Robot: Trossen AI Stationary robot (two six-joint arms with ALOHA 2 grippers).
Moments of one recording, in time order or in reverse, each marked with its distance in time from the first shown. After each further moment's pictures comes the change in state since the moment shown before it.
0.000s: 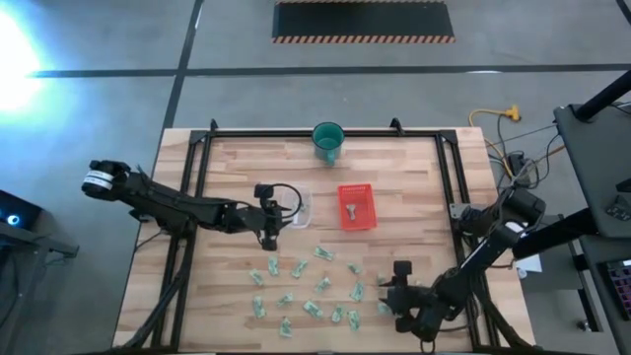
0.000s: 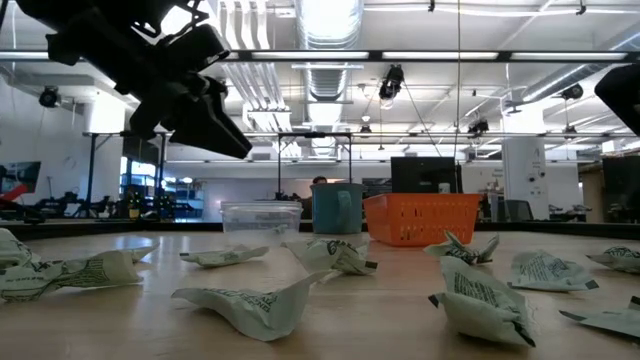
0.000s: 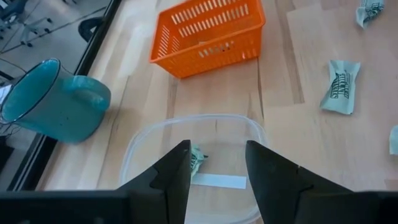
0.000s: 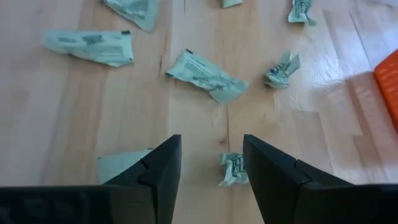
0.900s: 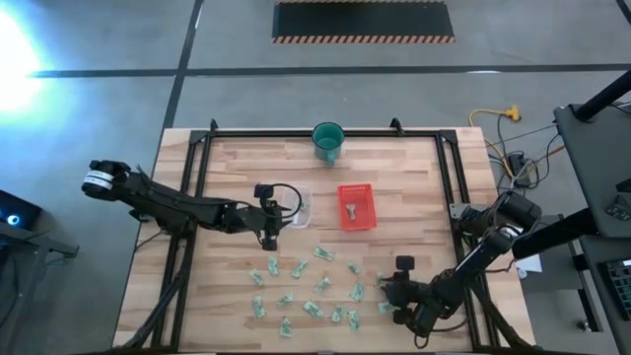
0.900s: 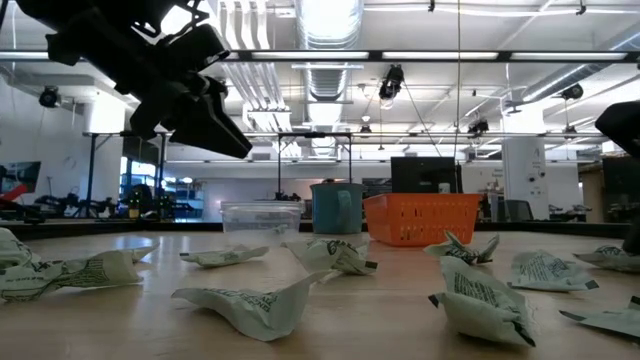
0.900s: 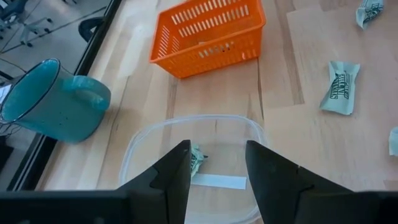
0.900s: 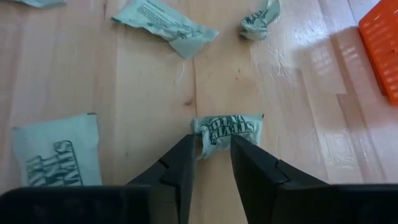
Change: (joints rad) left arm 0.000 0.000 0.000 0.001 0.000 -0.001; right arm -0.012 0.055 -0.025 -0.079 0.002 0.104
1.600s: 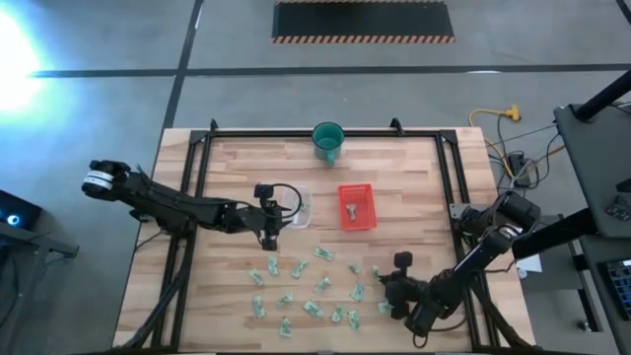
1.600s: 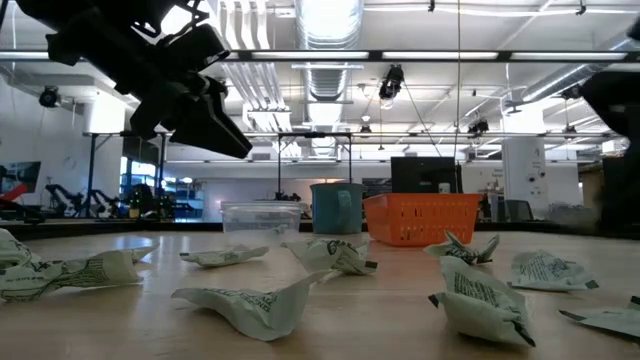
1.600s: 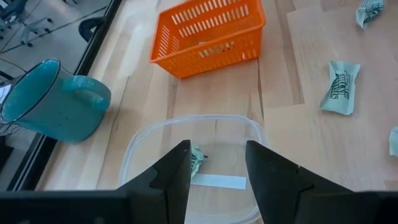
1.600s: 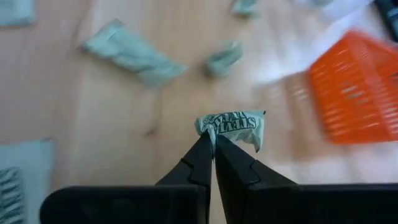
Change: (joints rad) left arm 0.000 0.000 0.000 0.000 0.000 0.000; right arm -0.010 -0.012 0.014 -0.037 0.156 -0.126
